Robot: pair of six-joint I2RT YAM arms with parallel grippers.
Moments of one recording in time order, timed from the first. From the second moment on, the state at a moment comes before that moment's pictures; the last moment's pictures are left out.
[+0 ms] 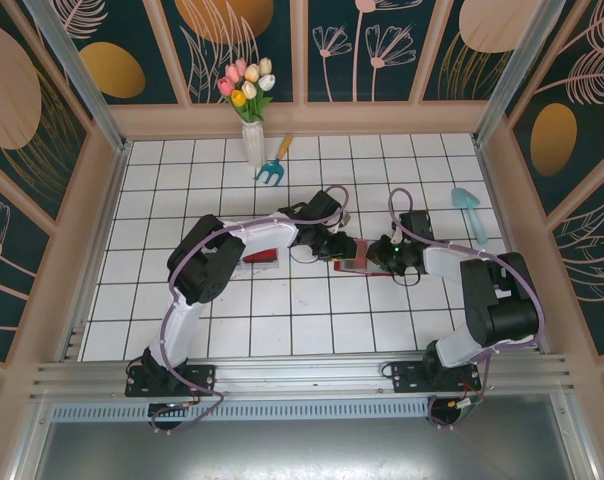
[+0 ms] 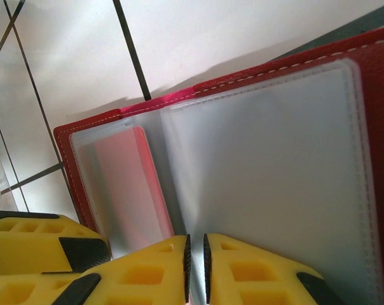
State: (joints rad) left arm -0.79 2.19 1.52 -0.32 0.52 -0.72; right arm 0.21 1.54 0.62 -0.10 -0.44 0.69
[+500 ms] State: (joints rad) left arm -0.79 2.19 1.54 -0.35 0.44 -0.74; right arm 0.21 1.55 0.62 -0.09 -0.44 0.69
